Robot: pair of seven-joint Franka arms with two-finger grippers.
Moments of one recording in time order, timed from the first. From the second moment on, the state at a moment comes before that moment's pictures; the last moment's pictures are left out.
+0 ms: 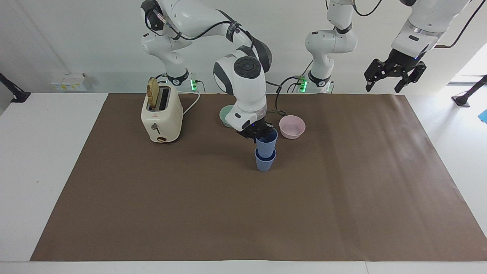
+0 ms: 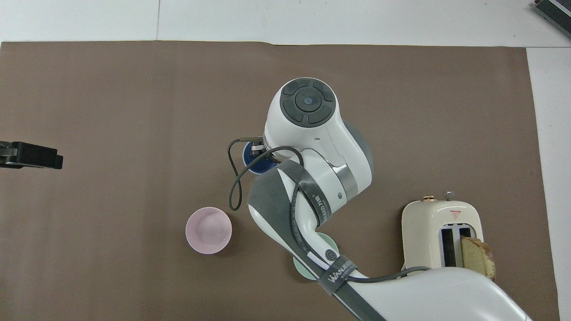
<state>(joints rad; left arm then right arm) -0.05 -0.10 -0.03 -1.59 -0.03 1.51 0.02 0.44 0.47 0.17 -1.40 0.03 1.91 0.62</state>
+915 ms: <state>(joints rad) -0.05 -0.10 -0.03 -1.59 -0.03 1.51 0.02 0.44 0.53 0.17 -1.40 0.01 1.97 0.62</state>
